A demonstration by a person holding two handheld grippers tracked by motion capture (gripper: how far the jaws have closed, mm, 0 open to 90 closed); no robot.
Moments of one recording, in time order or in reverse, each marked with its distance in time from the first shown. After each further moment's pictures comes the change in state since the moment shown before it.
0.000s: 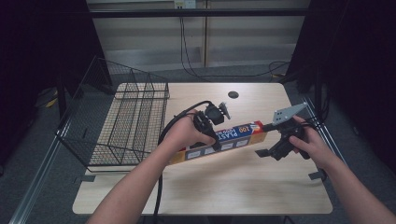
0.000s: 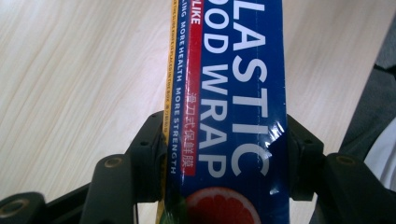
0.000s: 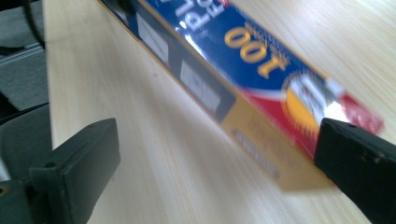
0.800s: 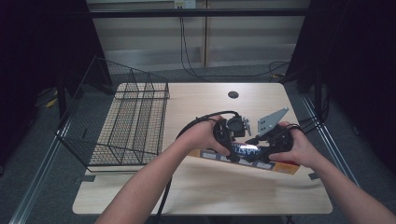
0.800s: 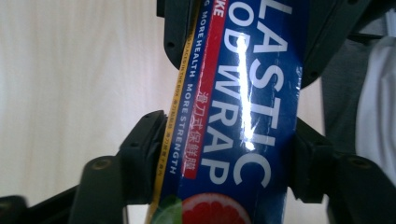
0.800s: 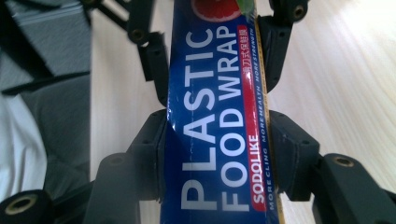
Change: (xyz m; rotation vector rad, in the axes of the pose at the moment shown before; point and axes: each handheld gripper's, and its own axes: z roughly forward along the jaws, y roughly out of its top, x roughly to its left) left arm -0.038 0.037 0.037 0.002 -0.162 0.403; right arm 0.029 0.024 0.019 0.089 0.136 -0.189
